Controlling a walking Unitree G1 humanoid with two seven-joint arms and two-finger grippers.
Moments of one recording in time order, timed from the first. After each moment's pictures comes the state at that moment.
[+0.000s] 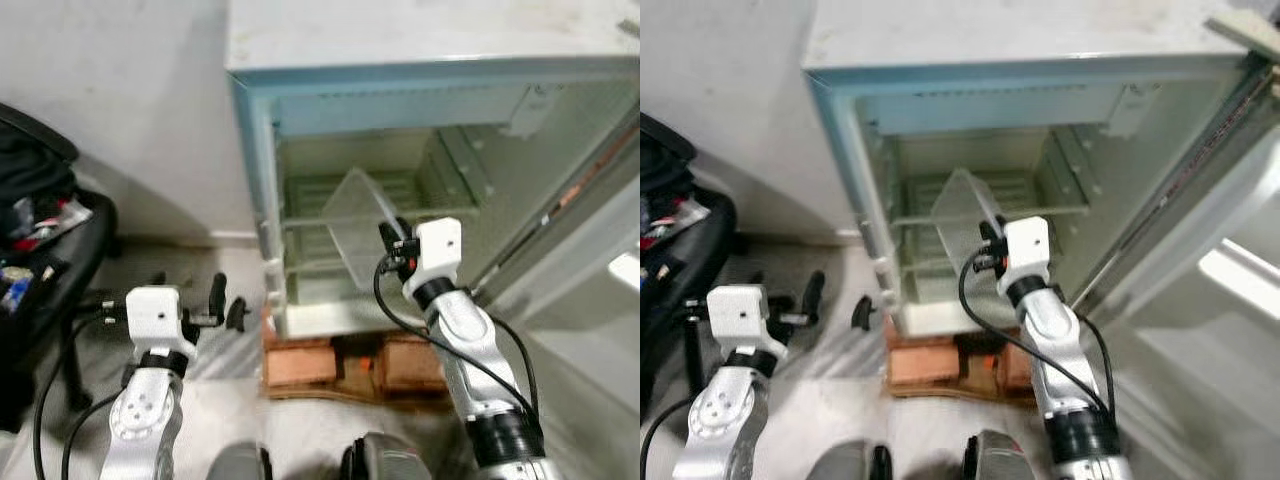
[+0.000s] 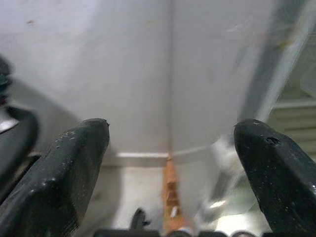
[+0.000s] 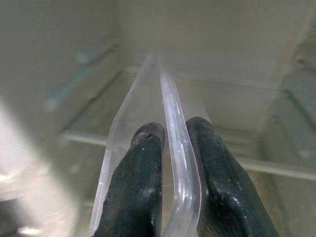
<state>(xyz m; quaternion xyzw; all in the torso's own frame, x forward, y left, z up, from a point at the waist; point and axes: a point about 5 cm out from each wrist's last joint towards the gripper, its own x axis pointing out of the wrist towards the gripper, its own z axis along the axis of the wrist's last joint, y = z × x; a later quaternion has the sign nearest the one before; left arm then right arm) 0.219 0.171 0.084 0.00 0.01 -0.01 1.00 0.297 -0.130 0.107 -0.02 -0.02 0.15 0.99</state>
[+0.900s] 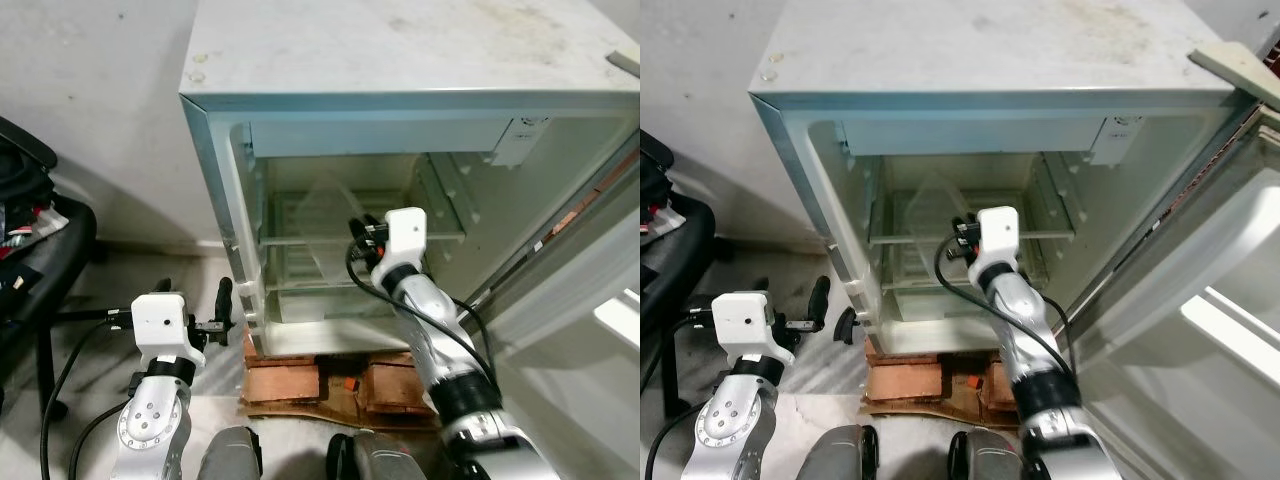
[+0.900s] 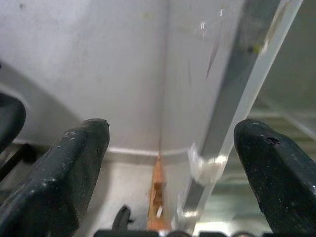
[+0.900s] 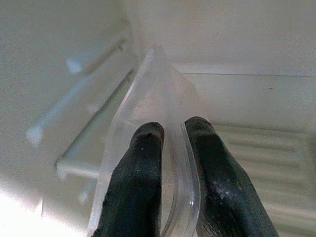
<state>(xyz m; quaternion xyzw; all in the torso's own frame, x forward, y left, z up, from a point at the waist) 0.203 0.166 0.082 -0.01 0.03 0.01 1.00 0.336 -0.083 0.102 0.06 0.03 0.17 0.98</state>
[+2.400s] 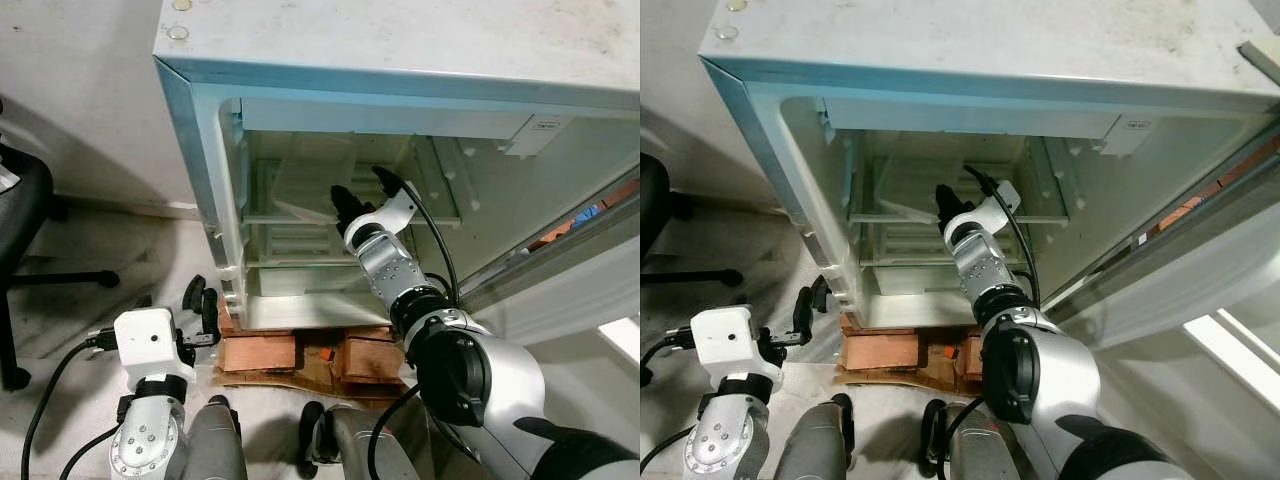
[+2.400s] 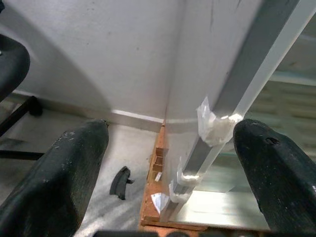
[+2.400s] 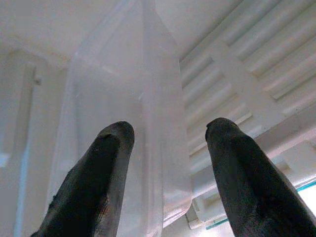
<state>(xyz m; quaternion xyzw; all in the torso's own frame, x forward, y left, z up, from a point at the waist) 0.189 0.165 0.093 -0.01 0.04 0.06 1.00 0.375 -0.056 0.110 0.45 0.15 0.06 0.88</state>
